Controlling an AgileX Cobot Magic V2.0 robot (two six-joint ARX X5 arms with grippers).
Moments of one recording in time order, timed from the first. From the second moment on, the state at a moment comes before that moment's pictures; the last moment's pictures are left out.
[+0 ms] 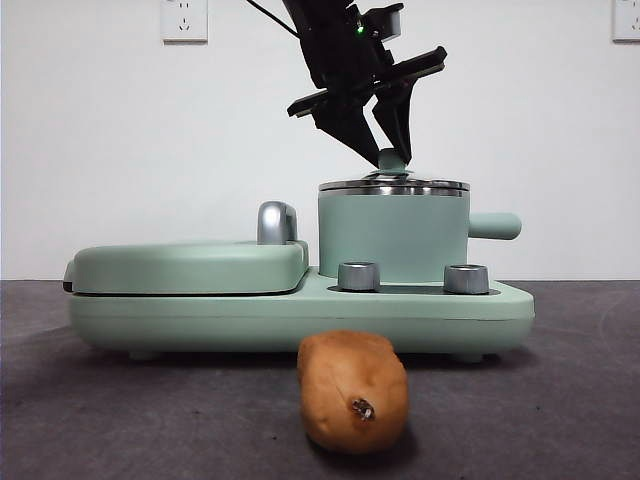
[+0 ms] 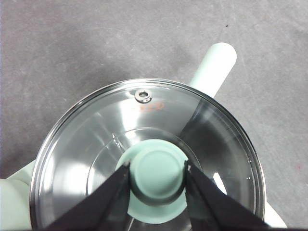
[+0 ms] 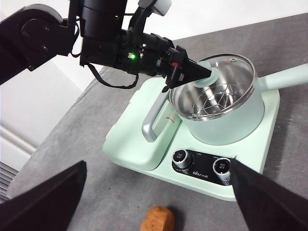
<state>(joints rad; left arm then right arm) -0.69 2.16 2.18 -0.78 0.04 -0.04 -0.01 0.63 0.99 -0.75 -0.71 0.29</state>
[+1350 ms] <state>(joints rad) -0.51 2.10 2.42 -1.10 0.05 -0.06 0.49 0.93 0.99 -0.79 -0.30 0.38</state>
